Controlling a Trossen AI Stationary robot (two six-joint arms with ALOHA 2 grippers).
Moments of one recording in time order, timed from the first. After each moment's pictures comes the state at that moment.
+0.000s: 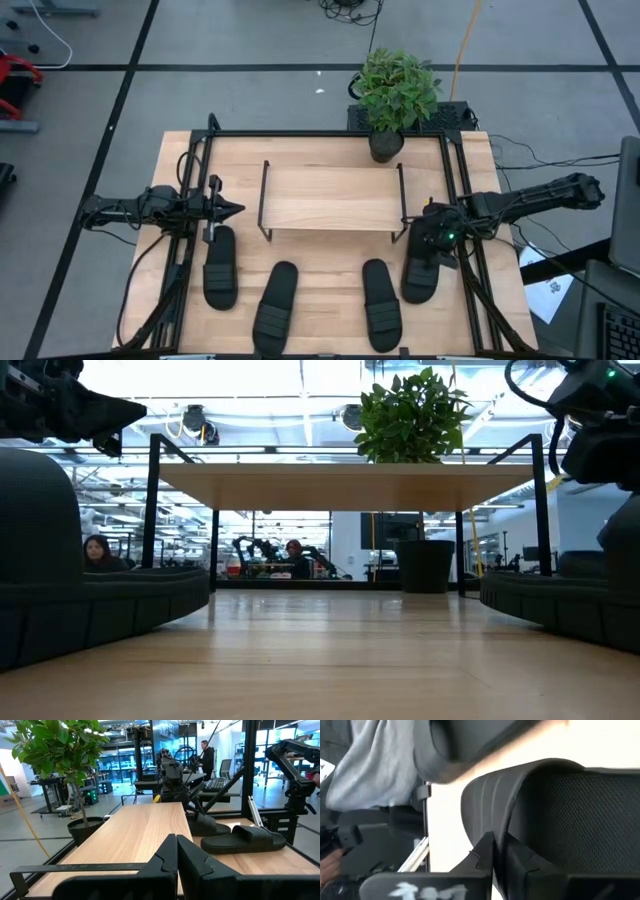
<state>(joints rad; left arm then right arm) -0.07 0.01 0.12 -0.04 -0.05 0.07 0.12 0.68 0.29 -0.55 -0.66 0.55</state>
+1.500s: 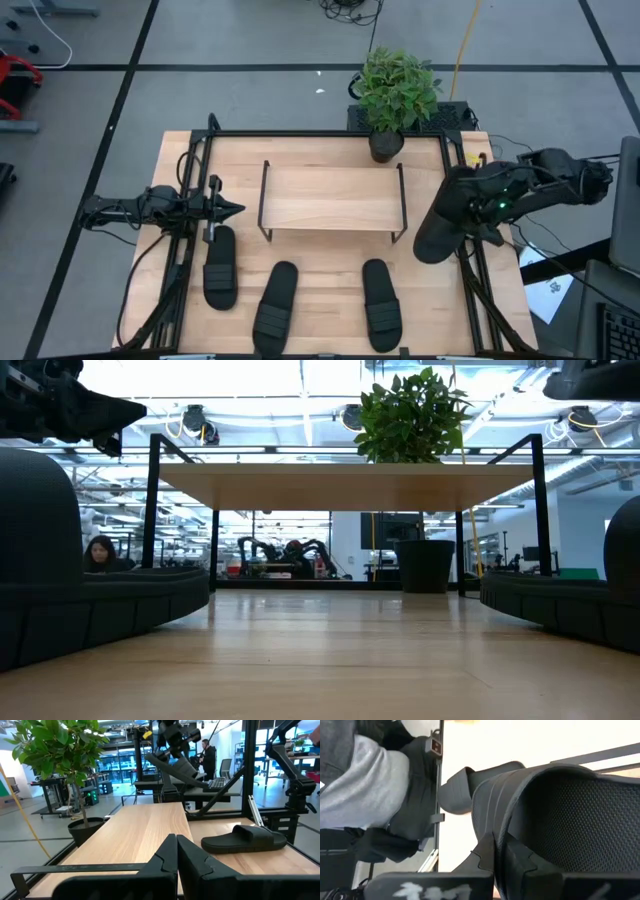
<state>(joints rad) -0.07 0.01 0.12 -0.03 -0.05 0.07 0.17 0.75 1.20 -1.36 -0.30 0.43</state>
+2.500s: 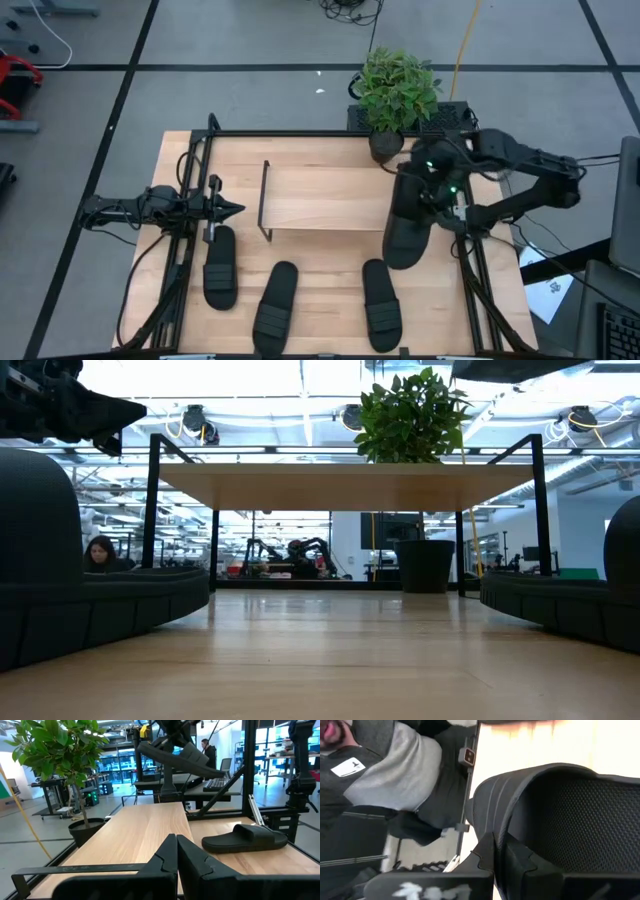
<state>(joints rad) -0.07 0.01 0.12 -0.03 -0.05 0.08 -0.11 1.25 1.55 -1.42 -0.67 0.03</state>
